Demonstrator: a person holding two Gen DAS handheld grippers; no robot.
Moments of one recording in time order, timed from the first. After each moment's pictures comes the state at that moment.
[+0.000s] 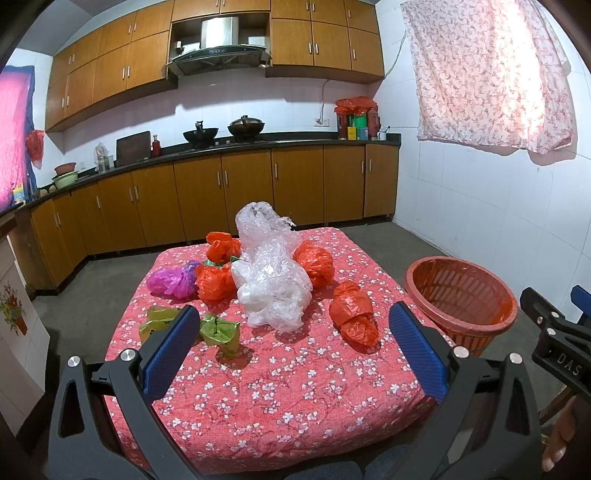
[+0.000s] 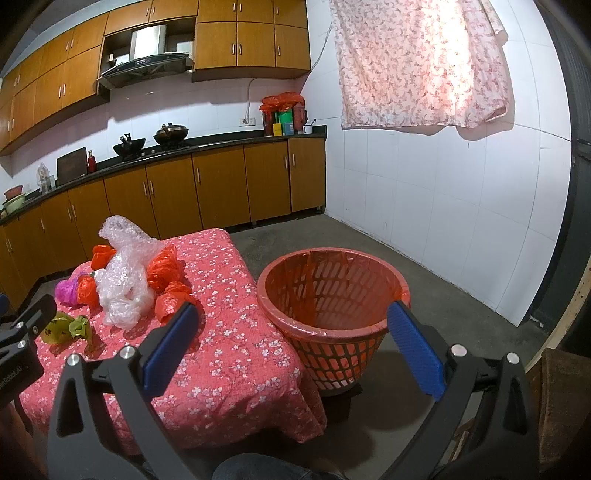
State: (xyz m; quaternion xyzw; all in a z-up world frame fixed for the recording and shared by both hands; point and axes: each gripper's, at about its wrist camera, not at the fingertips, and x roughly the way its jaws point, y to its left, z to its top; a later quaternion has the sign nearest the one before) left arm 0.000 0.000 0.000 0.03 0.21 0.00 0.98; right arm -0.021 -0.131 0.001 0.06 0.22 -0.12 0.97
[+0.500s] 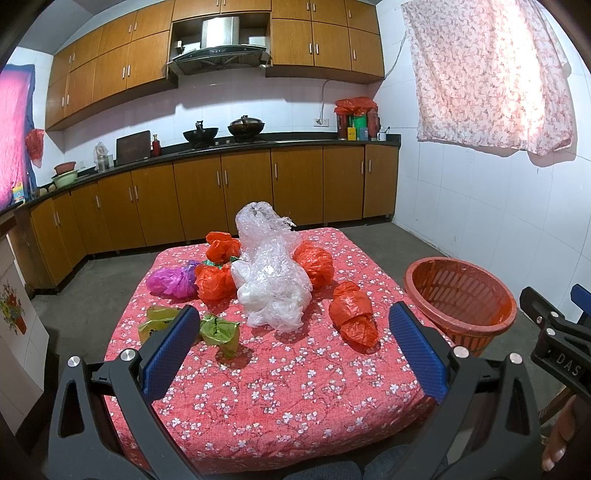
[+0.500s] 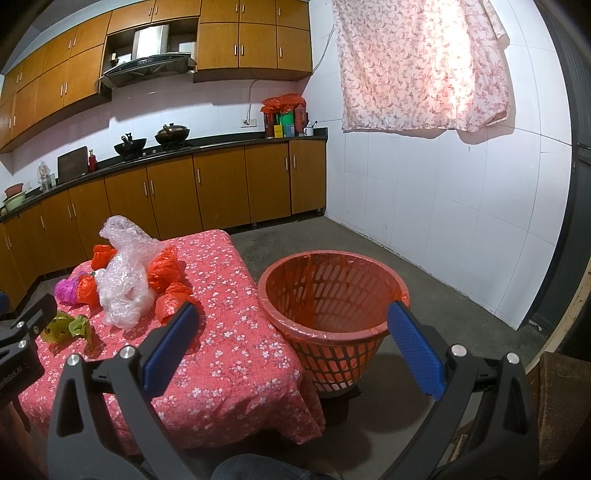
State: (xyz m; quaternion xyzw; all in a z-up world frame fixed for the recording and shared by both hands) left arm 0.000 0.000 0.000 0.03 0.21 -0.01 0.98; right arm -0.020 -0.130 0.006 0.06 0.22 -0.12 0.97
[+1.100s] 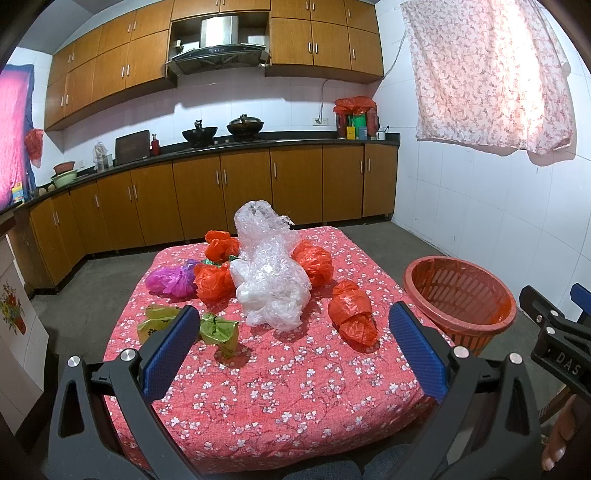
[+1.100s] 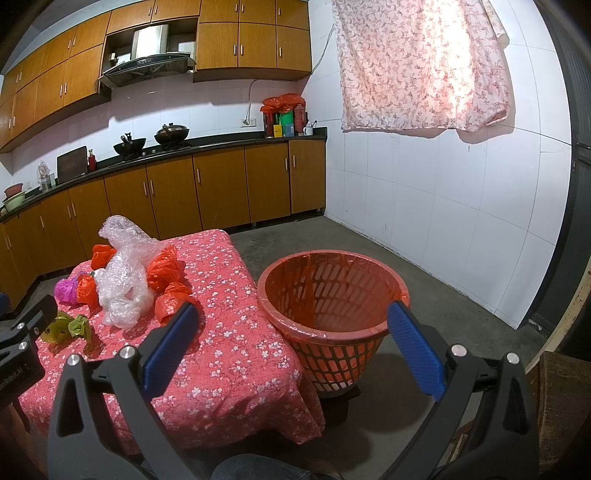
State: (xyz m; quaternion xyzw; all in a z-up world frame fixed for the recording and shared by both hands) left arm 0.000 0.000 0.000 0.03 0.21 -0.01 0.98; right arm -0.020 -0.129 0.005 0.05 0.22 -0.12 0.97
